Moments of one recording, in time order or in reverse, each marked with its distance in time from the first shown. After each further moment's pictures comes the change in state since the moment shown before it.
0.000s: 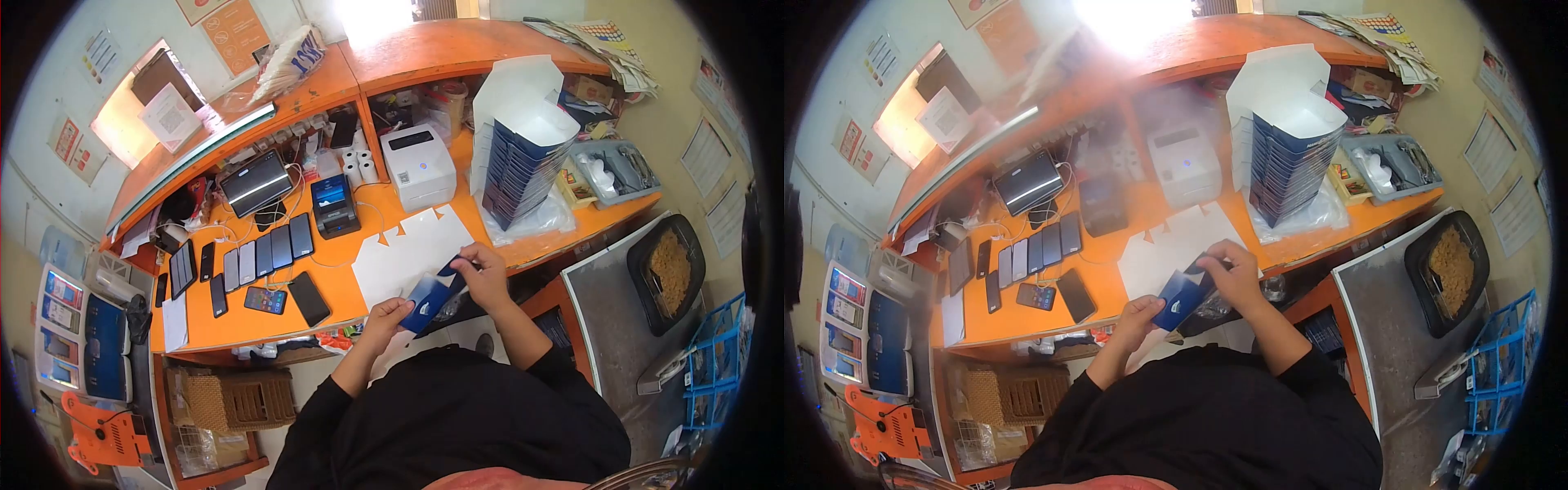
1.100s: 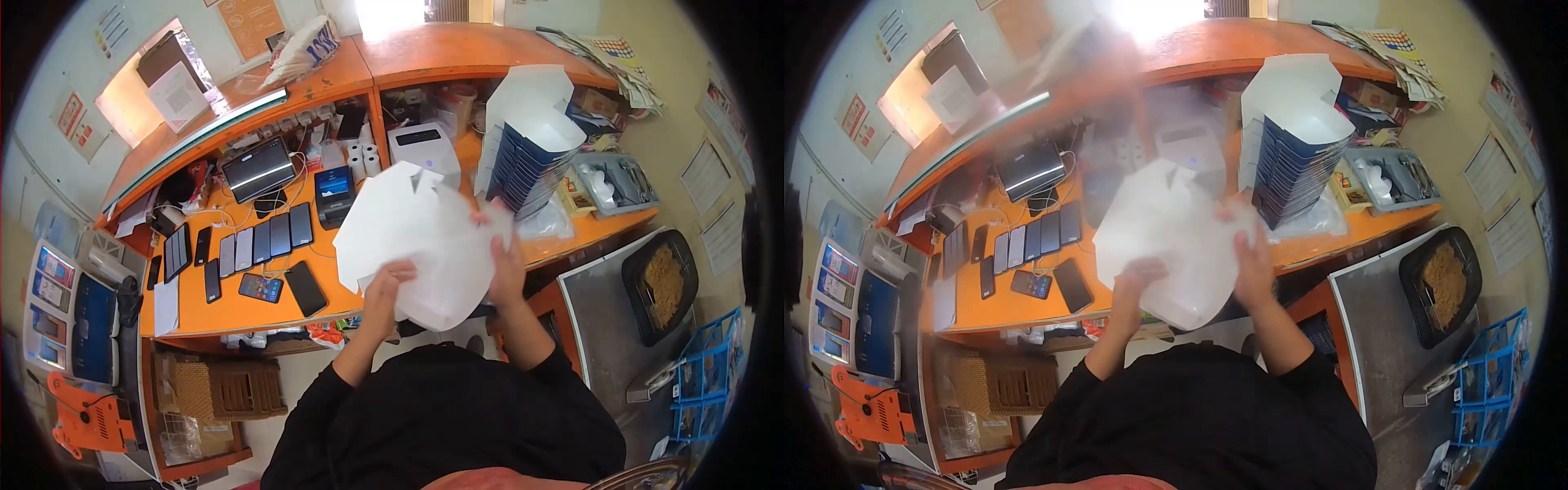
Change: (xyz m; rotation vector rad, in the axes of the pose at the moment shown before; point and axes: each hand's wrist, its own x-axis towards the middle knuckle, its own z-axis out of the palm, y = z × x) left_hand 0.001 0.035 0.028 0.244 0.116 0.693; right_hand 0.009 -0.042 0.006 0.428 0.079 -0.151
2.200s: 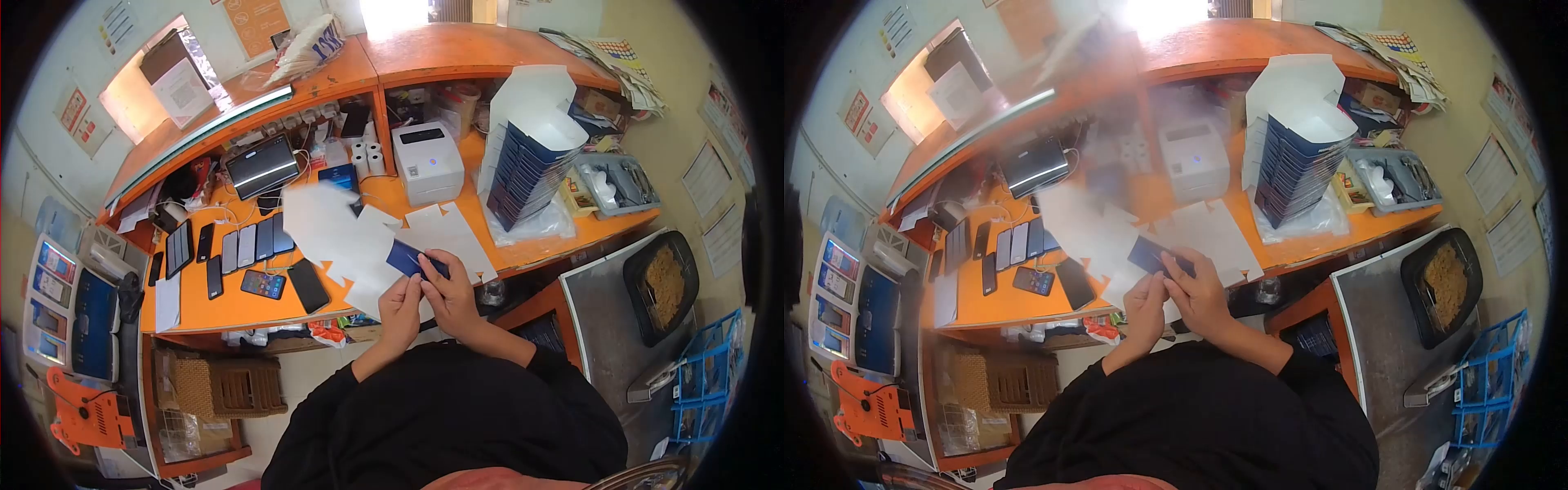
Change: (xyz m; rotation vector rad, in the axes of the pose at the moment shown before) left_hand -0.021 0.013 0.036 -0.157 0.173 -0.160; right_hand -0.048 0.017 0.045 -0.828 -0.298 -0.286
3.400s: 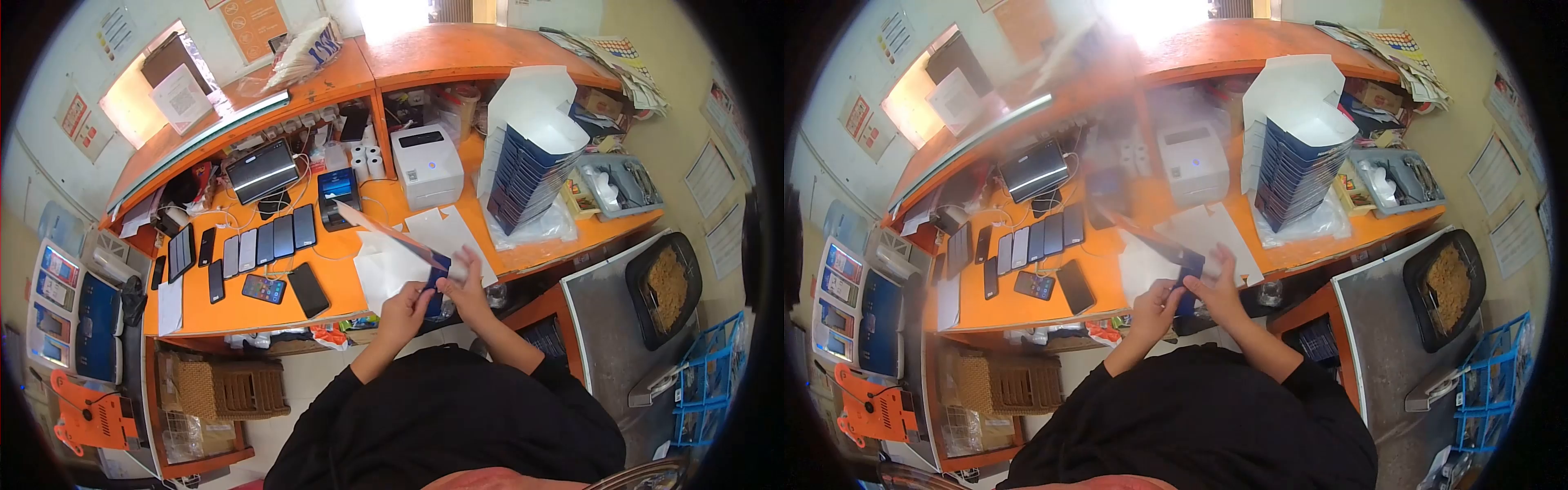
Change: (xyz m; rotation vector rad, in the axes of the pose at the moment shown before) left_hand 0.011 -0.020 -0.010 0.766 -0.159 0.019; right_hand -0.020 0.047 -0.002 0.591 0.162 0.780
